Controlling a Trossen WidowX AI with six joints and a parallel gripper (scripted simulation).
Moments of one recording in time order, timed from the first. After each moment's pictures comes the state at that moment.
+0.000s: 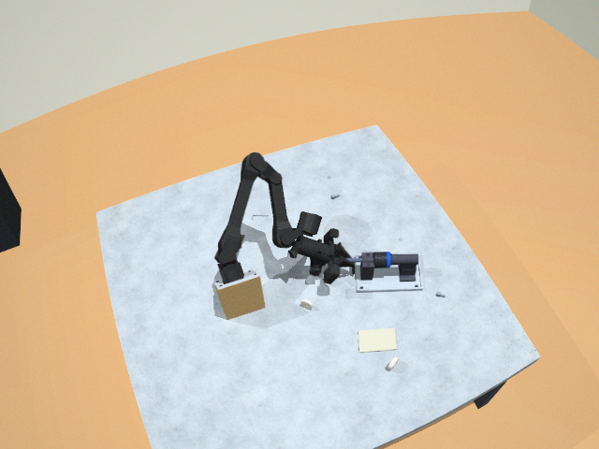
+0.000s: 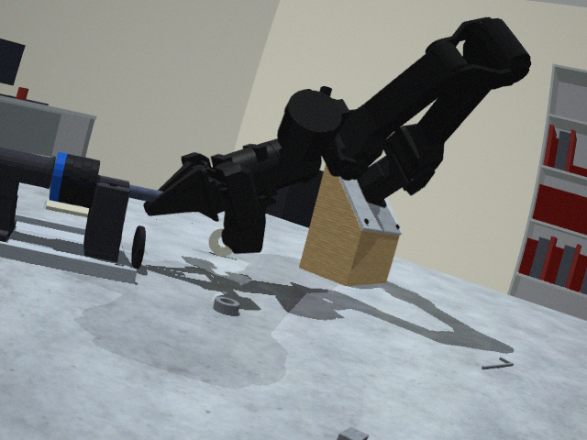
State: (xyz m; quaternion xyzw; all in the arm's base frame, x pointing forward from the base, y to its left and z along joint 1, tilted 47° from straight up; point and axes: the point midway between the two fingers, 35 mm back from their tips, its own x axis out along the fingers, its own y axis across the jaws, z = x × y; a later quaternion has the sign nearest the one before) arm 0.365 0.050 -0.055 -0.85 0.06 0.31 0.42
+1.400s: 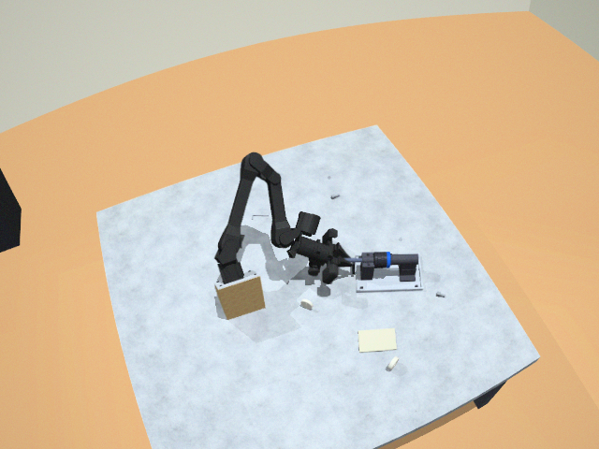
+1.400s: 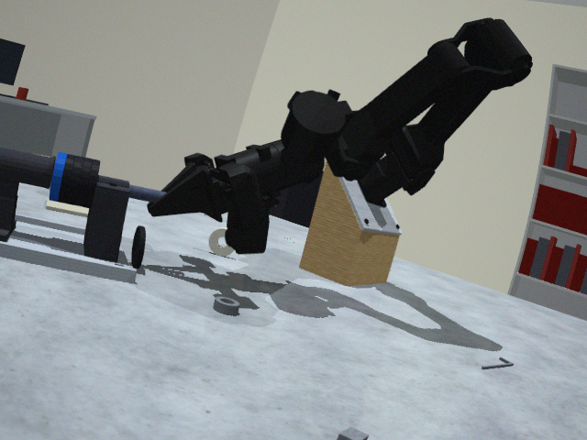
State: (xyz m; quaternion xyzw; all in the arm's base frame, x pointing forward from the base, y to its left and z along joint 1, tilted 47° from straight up) arm 0.360 0.051 -0.054 -0.85 0.06 0.31 0.42
